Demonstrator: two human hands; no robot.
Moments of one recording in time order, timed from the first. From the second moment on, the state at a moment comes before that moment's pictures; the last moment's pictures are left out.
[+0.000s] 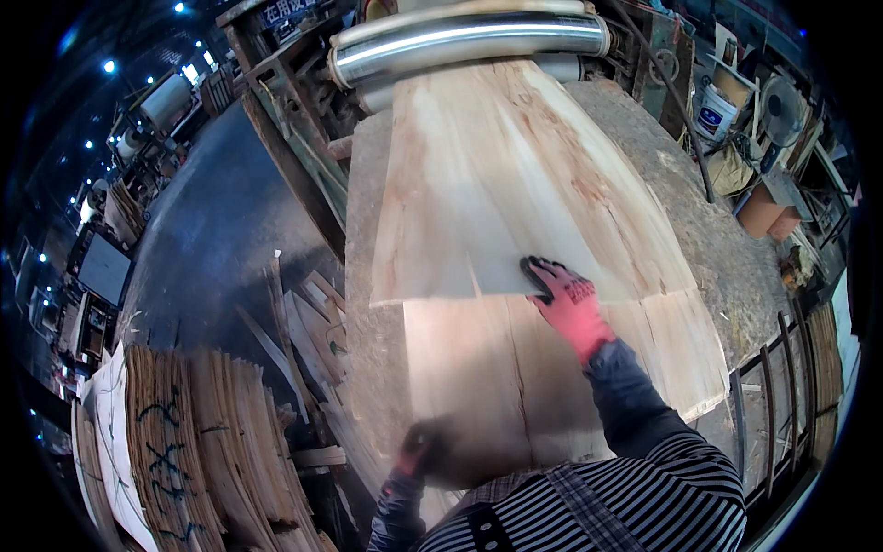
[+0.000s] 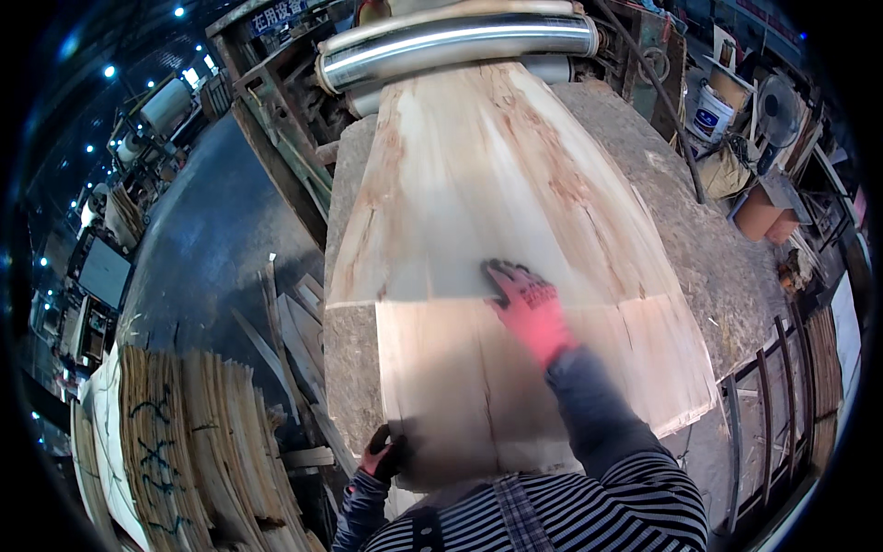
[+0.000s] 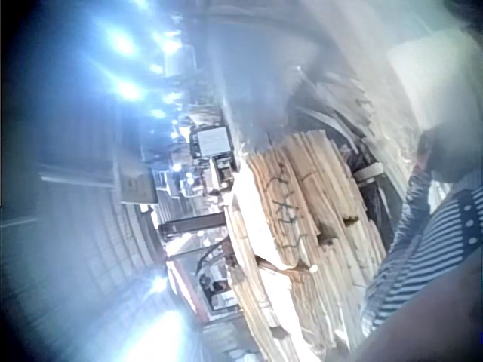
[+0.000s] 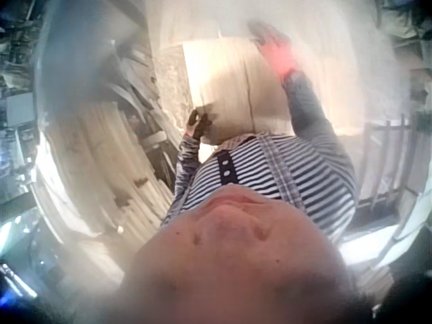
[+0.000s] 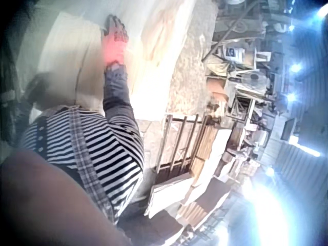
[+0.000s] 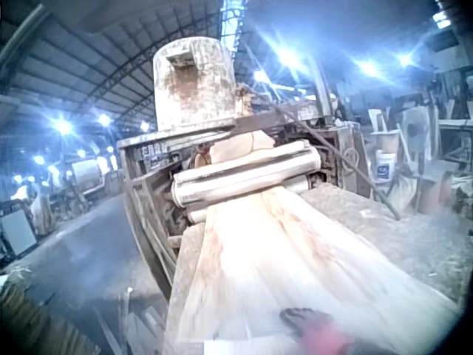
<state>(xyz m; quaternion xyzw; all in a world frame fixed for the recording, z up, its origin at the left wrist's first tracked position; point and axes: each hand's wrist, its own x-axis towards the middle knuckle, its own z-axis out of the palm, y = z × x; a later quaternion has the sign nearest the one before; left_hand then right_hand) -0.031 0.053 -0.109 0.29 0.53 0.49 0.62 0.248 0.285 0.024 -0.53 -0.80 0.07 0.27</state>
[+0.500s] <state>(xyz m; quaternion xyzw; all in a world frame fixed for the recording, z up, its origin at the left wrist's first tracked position) -0.037 0.076 -0.094 0.44 0.47 0.45 0.62 0.299 0.101 -0.026 -0.39 -0.90 0.16 0.06</state>
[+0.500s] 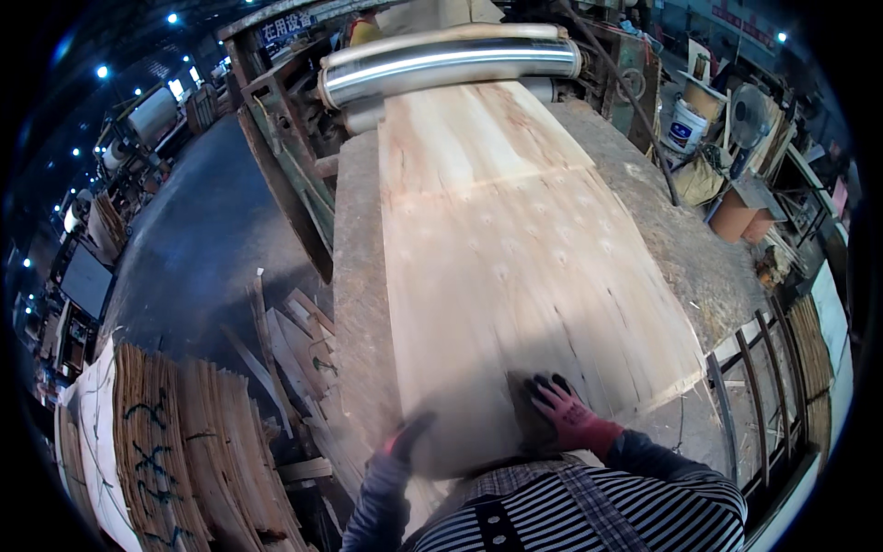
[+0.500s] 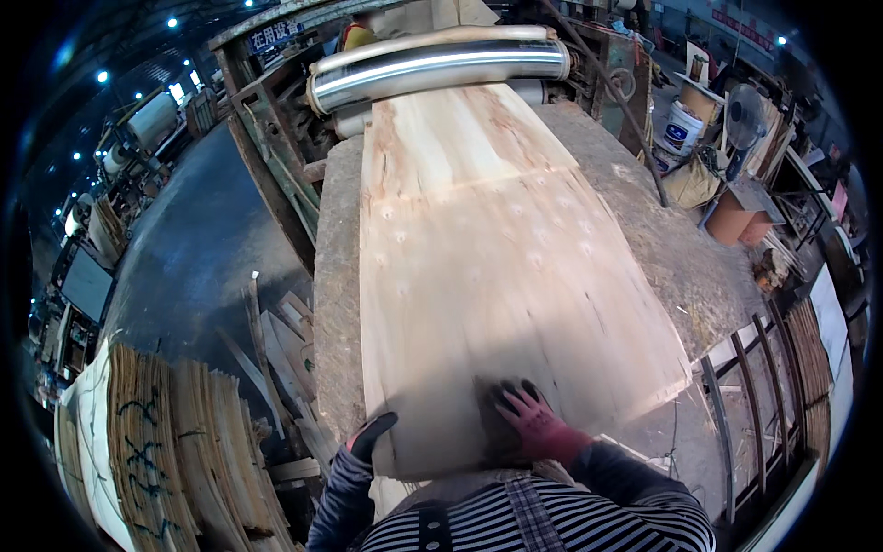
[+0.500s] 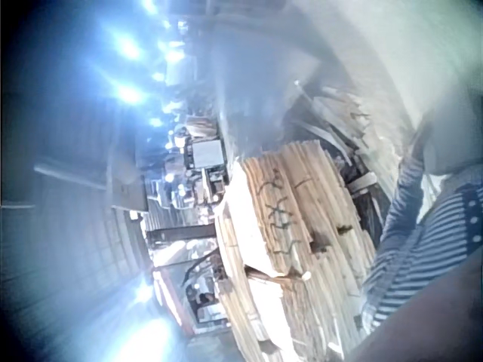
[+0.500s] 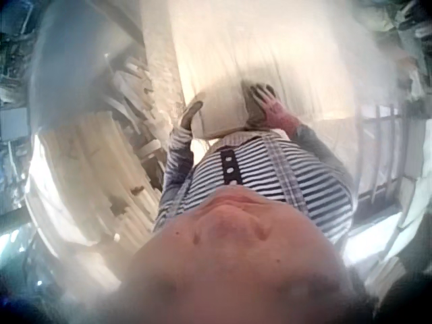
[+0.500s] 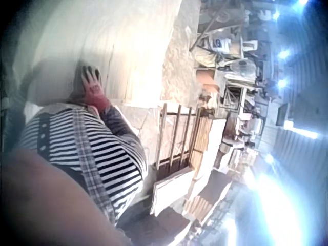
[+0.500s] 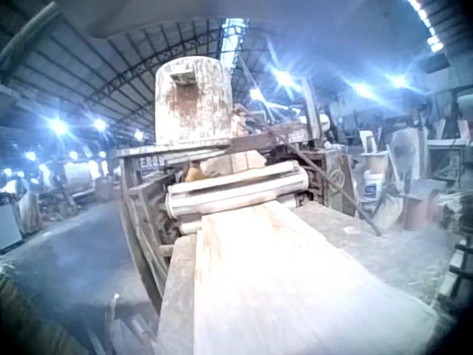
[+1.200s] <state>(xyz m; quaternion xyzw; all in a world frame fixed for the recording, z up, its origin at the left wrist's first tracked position) -0.017 0.036 0.059 0.42 0.41 0.48 0.65 0.339 0.023 -0.035 -0.41 -0.89 0.01 0.21</state>
